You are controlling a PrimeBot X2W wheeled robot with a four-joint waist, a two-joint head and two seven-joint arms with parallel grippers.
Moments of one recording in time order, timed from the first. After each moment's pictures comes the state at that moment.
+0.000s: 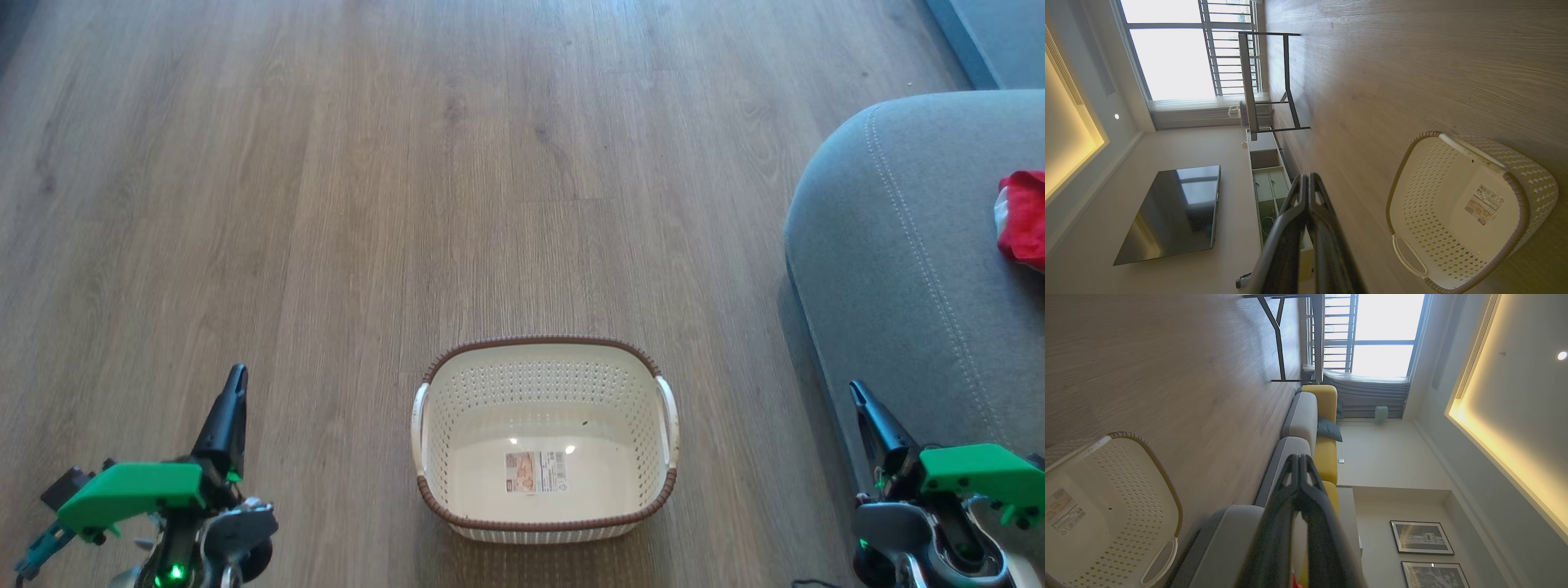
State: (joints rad) left arm -0.05 0.05 0.08 0.28 -1.60 -0.12 0.11; right arm -0.06 -0.04 -0.13 0.28 1.60 0.12 0.11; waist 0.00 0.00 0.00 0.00
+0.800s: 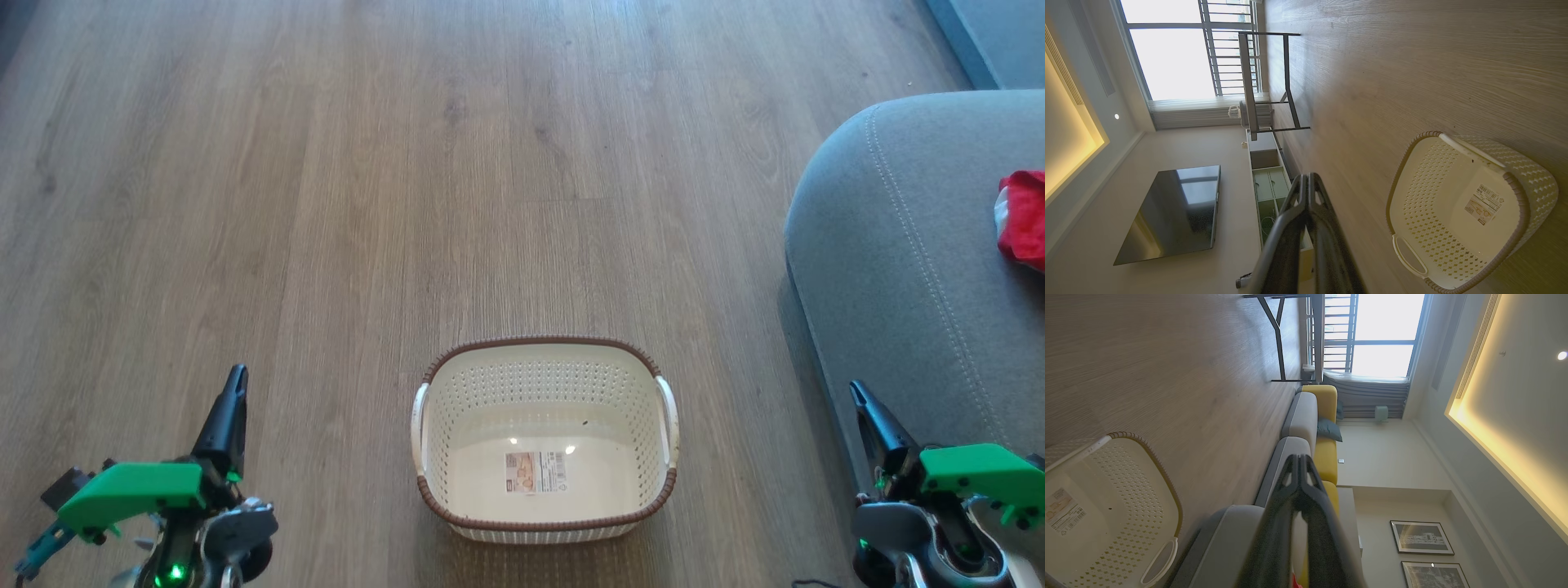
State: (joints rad) left arm -0.05 0.05 0.08 0.28 -1.60 -0.12 0.11; right arm -0.06 -0.04 -0.13 0.28 1.60 0.12 0.11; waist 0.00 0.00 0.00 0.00
